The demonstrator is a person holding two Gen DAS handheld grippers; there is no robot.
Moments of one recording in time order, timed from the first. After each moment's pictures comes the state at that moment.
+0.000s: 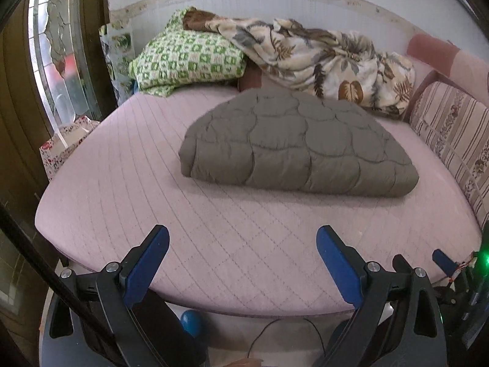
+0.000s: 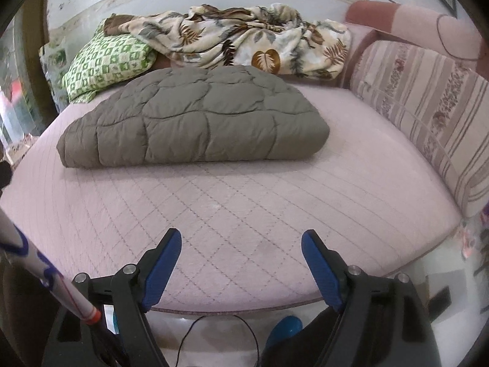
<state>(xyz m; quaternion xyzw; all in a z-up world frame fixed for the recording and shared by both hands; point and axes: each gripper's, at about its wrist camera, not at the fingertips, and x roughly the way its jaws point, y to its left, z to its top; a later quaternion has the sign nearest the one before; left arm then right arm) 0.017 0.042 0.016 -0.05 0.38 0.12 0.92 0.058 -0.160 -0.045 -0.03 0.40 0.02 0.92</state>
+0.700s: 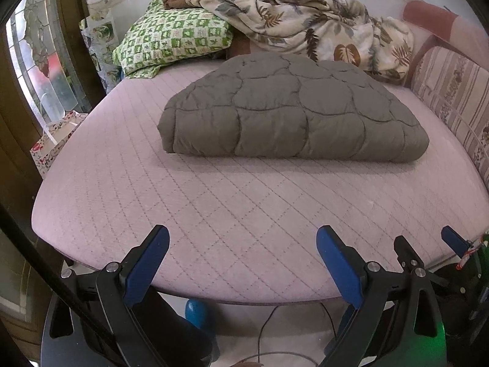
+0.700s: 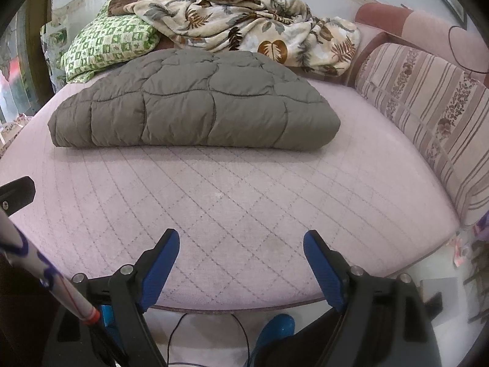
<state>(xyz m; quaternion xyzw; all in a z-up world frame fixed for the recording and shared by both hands) 0.039 0.027 -0.023 -0.02 0.43 0.10 0.90 0.068 -0.143 -0.067 -0.06 0.42 0.01 0.91</state>
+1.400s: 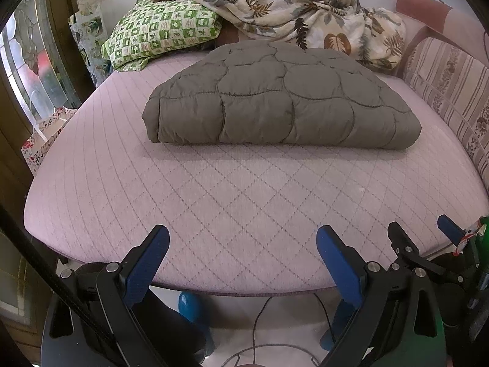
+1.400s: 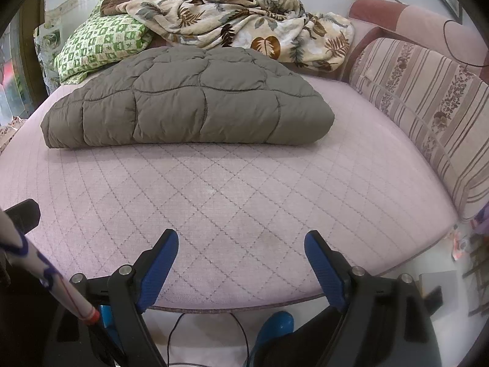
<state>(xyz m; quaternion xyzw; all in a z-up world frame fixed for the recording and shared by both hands) 0.039 0.019 -0.033 -0.02 0.45 0.08 0.89 0.068 -0.145 -0.070 -0.05 0.42 0.00 0.91</state>
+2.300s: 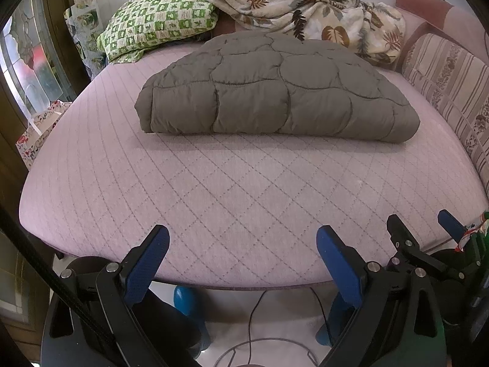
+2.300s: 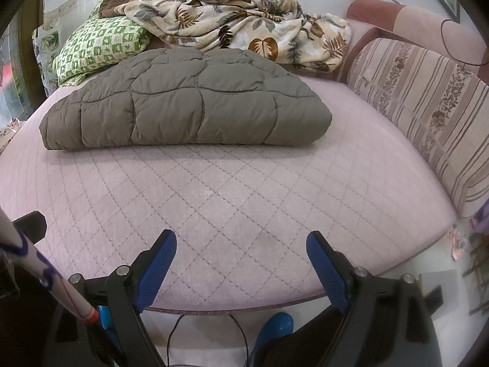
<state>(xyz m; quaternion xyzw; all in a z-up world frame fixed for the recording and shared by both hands) 0.041 0.017 -0.041 -0.03 0.47 0.07 0.88 0.067 -0.146 -0.071 -0.05 0.42 -0.01 0.91</state>
